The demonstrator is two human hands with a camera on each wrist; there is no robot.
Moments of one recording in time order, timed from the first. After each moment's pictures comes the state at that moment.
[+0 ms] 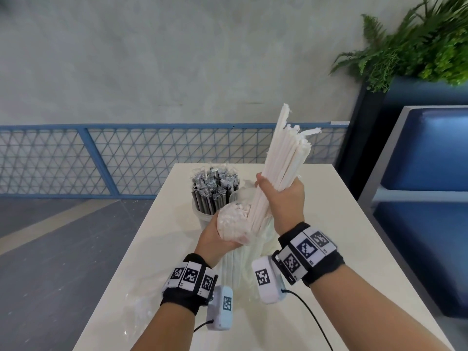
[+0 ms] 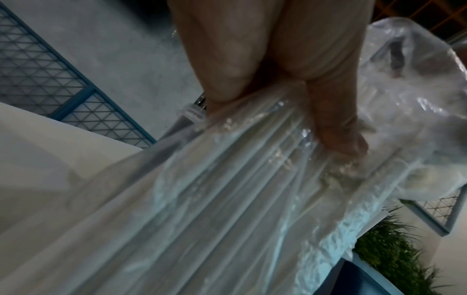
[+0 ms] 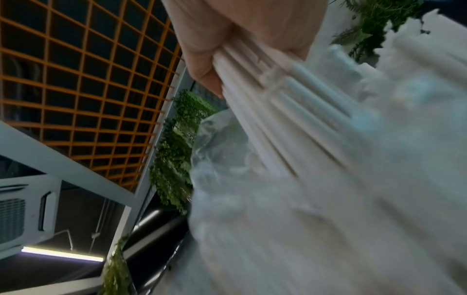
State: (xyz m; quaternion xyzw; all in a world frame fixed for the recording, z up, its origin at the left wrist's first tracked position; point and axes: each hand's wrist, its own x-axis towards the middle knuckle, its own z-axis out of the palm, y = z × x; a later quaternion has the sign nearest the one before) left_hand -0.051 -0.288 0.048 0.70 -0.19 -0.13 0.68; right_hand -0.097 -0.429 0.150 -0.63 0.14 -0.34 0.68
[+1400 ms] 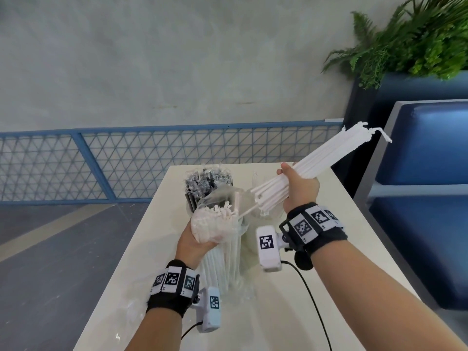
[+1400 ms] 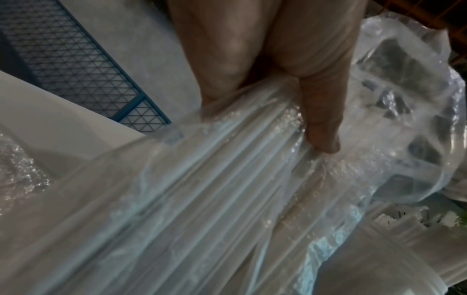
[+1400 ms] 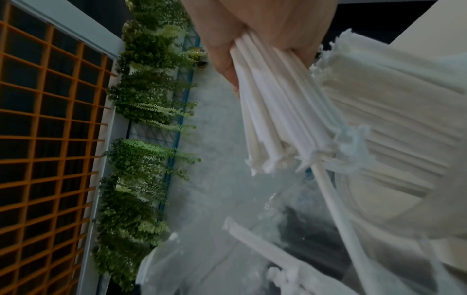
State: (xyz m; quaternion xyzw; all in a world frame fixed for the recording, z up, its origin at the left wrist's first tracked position) left_hand -0.041 -0.261 0.033 0.70 -0.12 -0.08 0.70; right_hand -0.076 -0.480 0.149 -0.39 0.26 -0.33 0.82
